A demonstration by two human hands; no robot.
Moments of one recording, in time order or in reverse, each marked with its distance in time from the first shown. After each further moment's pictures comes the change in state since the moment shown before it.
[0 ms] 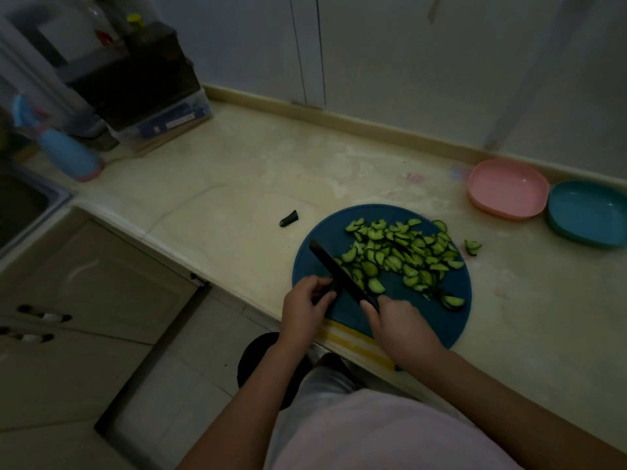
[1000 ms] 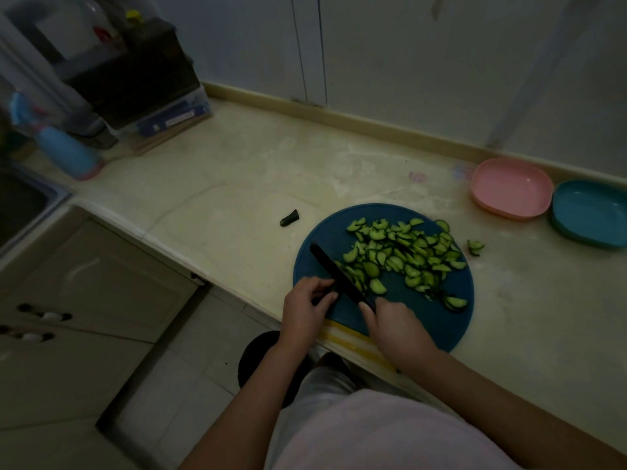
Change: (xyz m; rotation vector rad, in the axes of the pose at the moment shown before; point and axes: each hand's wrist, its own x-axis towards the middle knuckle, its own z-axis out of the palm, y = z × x) left_hand 0.000 0.000 -0.001 -0.004 -0.008 0.021; right_hand 0.006 -0.001 0.010 -0.054 -0.011 0.019
